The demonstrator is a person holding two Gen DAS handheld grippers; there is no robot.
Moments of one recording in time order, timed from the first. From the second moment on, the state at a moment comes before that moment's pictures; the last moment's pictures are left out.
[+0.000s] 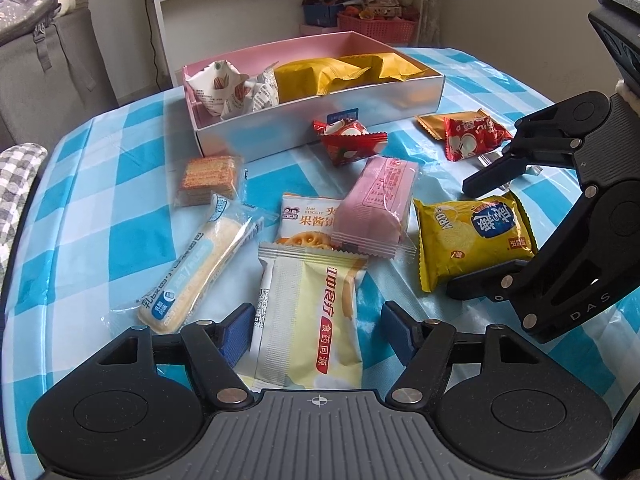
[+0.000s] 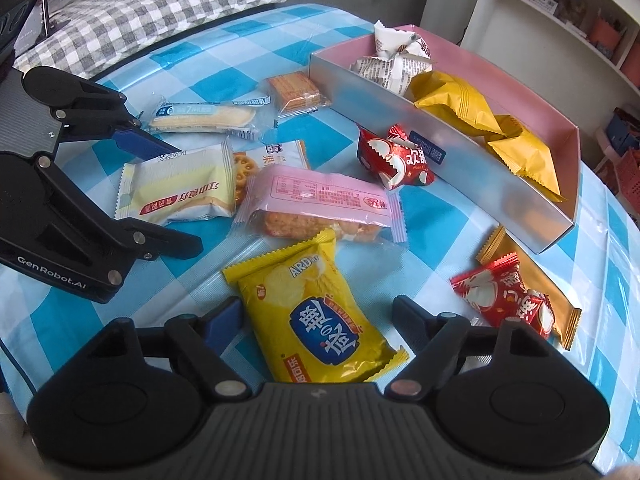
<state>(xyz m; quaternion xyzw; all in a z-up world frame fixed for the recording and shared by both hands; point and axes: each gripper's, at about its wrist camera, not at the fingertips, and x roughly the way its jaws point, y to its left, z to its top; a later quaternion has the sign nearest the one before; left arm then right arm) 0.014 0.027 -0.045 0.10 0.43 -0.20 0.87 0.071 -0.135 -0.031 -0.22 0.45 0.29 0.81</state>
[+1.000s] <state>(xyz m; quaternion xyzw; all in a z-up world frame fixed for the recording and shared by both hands) 0.013 0.036 -0.001 0.07 0.43 -0.17 0.88 0.068 -0.144 0.008 -0.17 0.42 0.27 0.85</state>
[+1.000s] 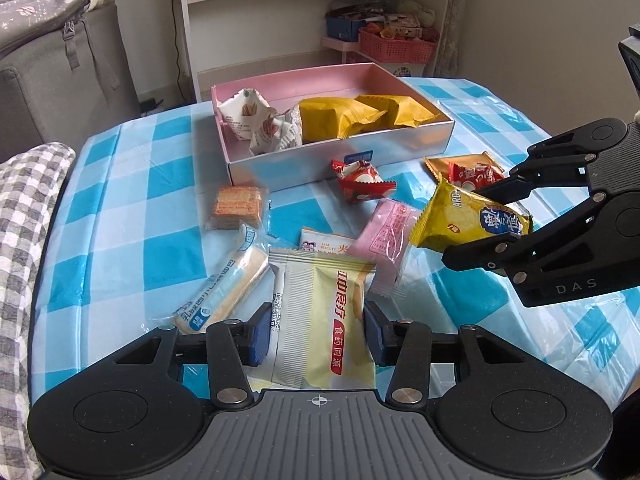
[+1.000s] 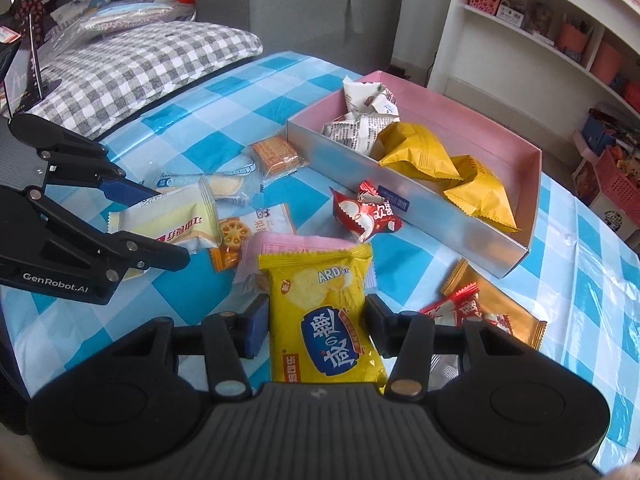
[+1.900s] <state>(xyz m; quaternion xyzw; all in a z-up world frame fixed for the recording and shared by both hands) 0.092 0.024 0.033 -0.05 0.42 -0.11 0.90 0.148 -0.194 0.037 0.00 0.43 0.12 0.89</state>
